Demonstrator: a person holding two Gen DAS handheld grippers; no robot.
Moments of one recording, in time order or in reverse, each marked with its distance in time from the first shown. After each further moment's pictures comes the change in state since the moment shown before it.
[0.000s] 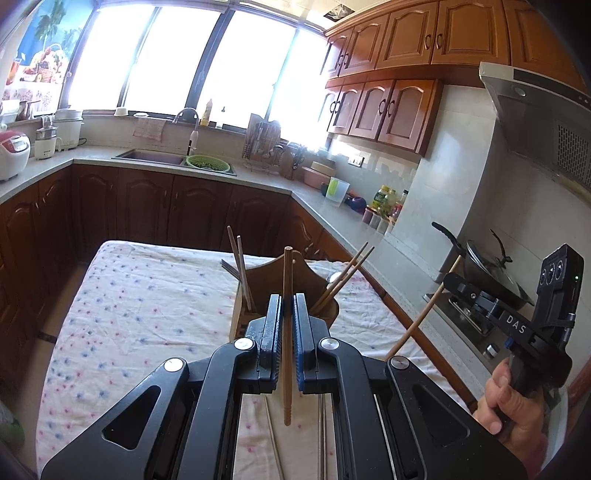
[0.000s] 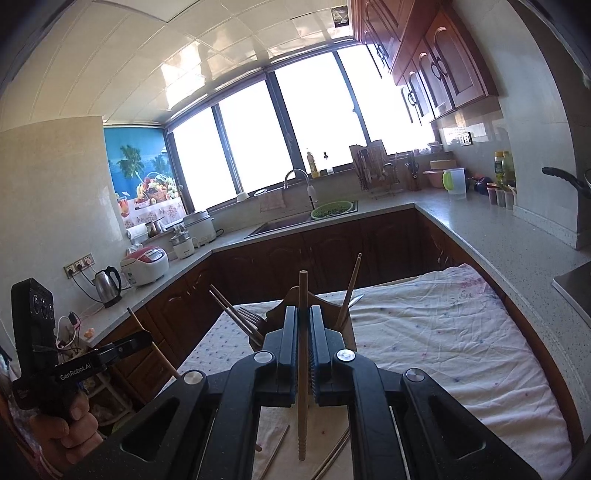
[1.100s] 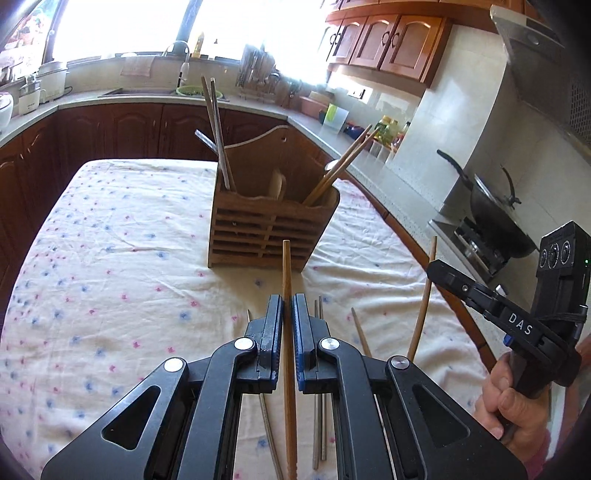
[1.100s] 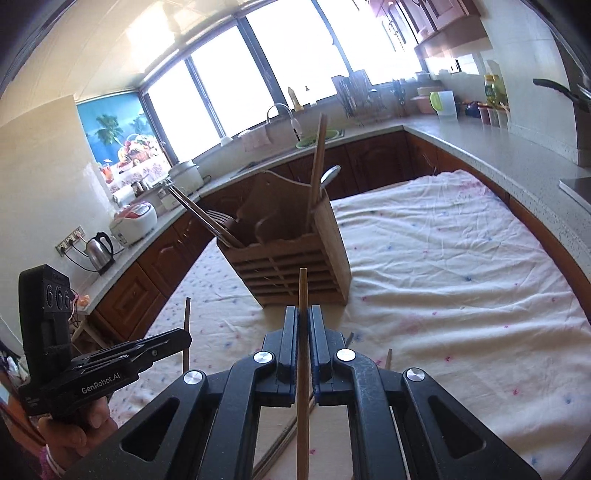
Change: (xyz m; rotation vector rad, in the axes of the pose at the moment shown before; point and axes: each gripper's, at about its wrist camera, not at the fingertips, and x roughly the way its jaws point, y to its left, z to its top) left arm 0.042 -0.010 -0.078 -0.012 0.255 -0.022; right arm 0.023 -0.027 -0.083 0.097 0.235 0.000
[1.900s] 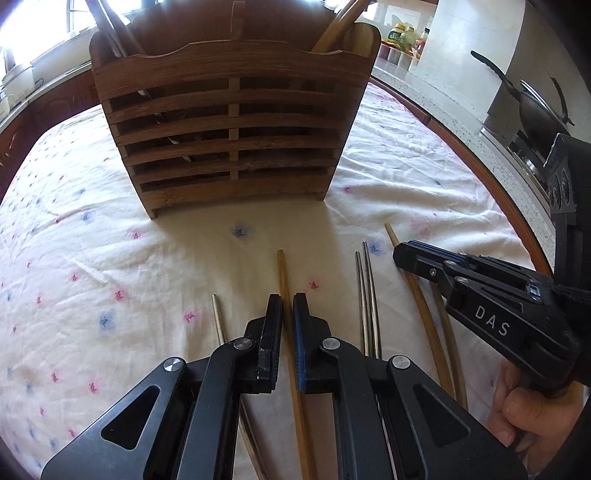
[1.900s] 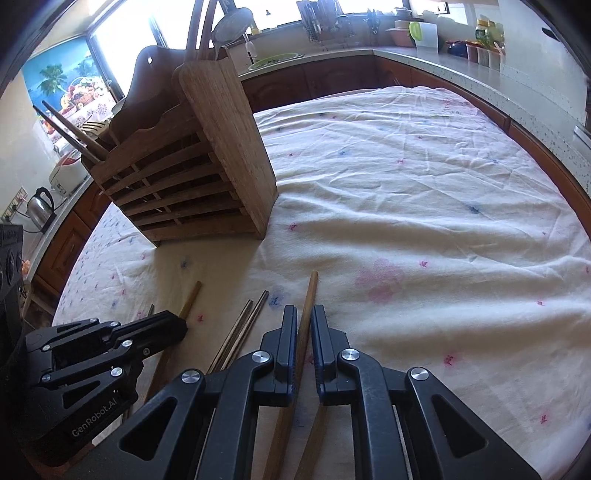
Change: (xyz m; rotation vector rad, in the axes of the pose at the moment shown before) left arm 0.167 -0.021 -0.032 0.127 0.310 0.129; right arm 0.127 -0.064 -0.033 0.023 0.313 -0.189
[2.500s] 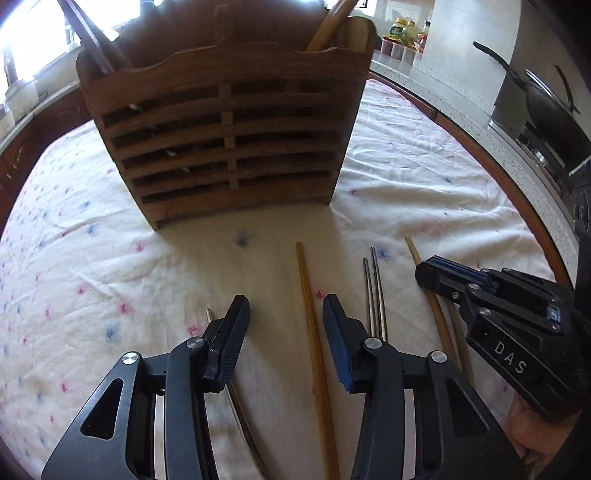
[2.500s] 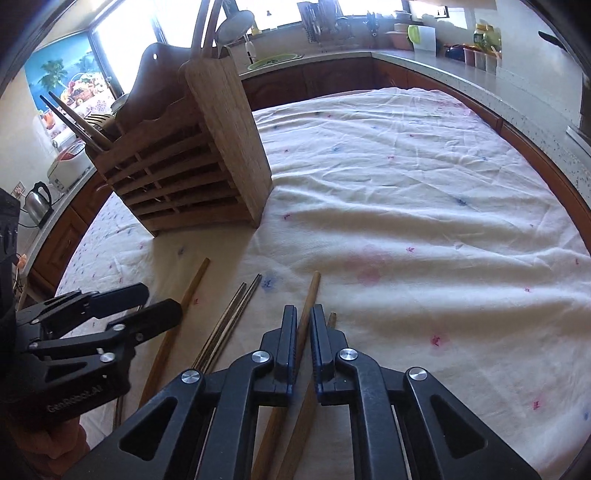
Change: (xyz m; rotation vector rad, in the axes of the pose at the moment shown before) left arm 0.007 -0.009 0.003 0.052 -0.001 0.076; right arm -0.011 0.000 -0.013 -0.030 -0.010 -0.028
